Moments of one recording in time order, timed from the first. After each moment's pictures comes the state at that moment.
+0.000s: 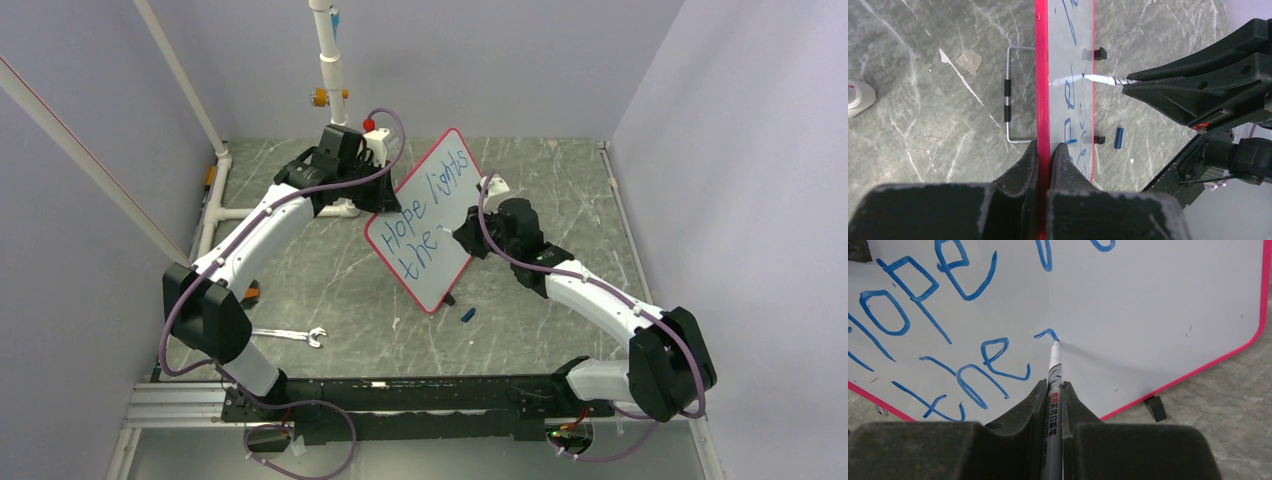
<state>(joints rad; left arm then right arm) -0.48 1.60 1.53 -0.65 0.35 -0.20 0.53 1.27 0.76 0.08 -0.14 0.25</state>
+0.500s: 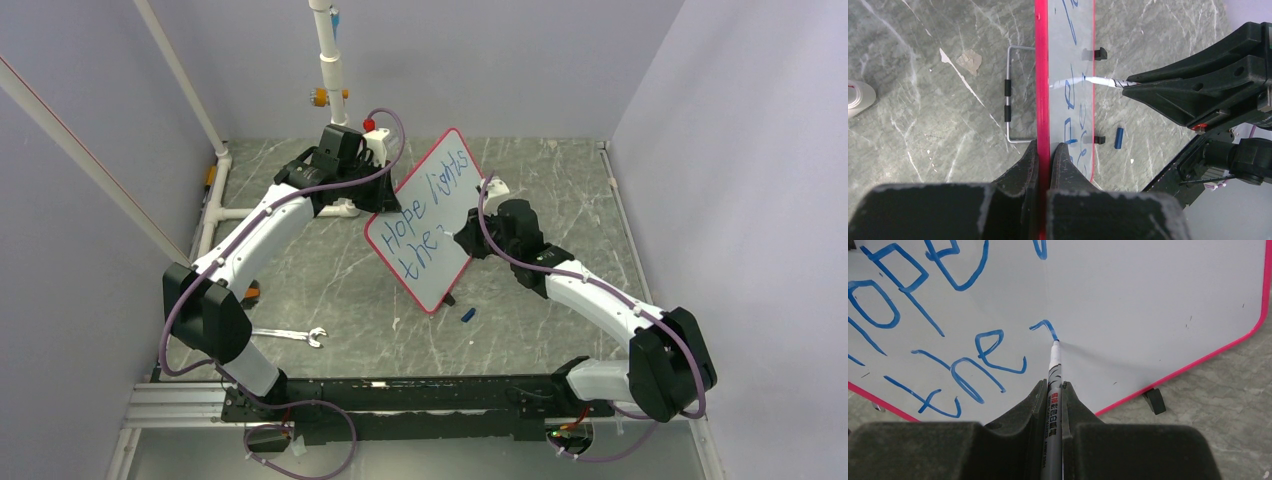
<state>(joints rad) -0.48 1.60 1.53 -0.65 0.35 -0.20 0.53 1.27 0.76 0.06 -0.13 0.25</state>
